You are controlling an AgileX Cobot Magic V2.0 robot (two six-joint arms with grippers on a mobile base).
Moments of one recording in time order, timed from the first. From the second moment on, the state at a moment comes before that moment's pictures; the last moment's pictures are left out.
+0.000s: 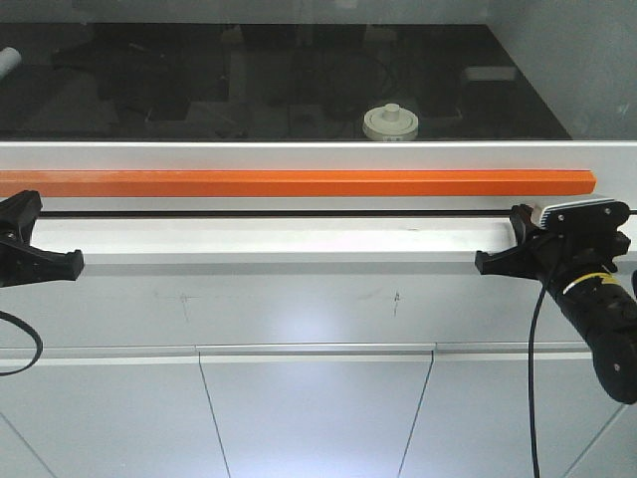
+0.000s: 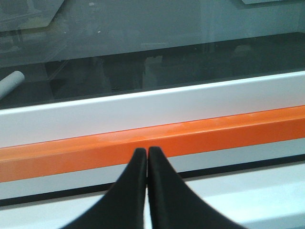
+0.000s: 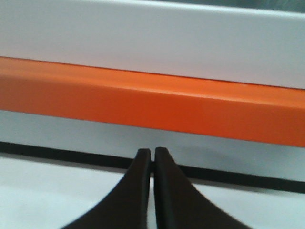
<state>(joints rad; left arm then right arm) -0.03 1.30 -0.44 0.04 -0.67 0.01 0.00 1.84 -0.60 -0.14 -1.03 -0.03</state>
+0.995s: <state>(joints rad) -0.03 1.49 -0.44 0.04 -0.85 0.04 0.00 1.91 -0.72 -0.14 -0.98 -0.03</state>
